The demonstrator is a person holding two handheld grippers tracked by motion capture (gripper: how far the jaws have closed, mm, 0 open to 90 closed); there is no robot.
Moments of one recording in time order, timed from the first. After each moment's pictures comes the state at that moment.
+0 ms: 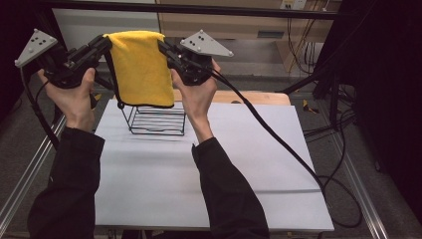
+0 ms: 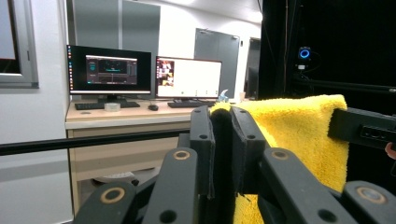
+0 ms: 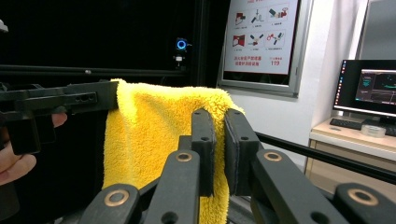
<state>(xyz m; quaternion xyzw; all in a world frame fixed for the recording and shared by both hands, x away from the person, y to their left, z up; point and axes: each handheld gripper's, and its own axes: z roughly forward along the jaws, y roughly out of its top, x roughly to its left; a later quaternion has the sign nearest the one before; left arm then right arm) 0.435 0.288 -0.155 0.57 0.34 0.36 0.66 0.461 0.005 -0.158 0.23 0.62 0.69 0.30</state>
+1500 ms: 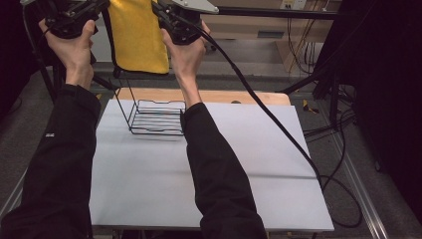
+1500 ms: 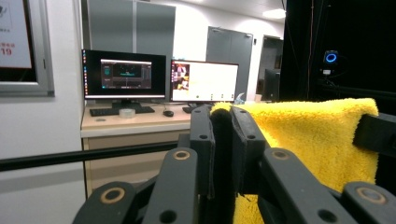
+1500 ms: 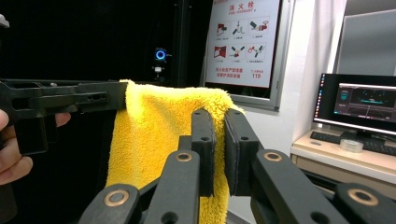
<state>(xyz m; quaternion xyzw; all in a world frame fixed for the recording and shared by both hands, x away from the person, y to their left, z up) 0.522 0.294 -0.106 0.57 0.35 0.38 0.64 0.531 0.027 -0.115 0.24 0.60 0.68 0.34</state>
